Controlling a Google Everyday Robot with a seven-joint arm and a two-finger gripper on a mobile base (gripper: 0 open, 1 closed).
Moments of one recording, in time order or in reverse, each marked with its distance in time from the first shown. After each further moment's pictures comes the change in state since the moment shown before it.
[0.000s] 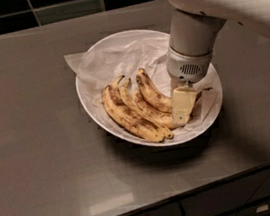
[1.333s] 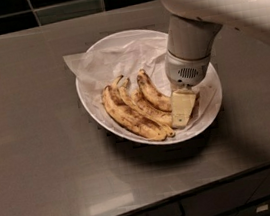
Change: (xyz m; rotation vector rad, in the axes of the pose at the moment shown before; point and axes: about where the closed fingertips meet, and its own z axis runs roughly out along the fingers) arm 0.002 0.000 0.006 0.015 0.022 0.015
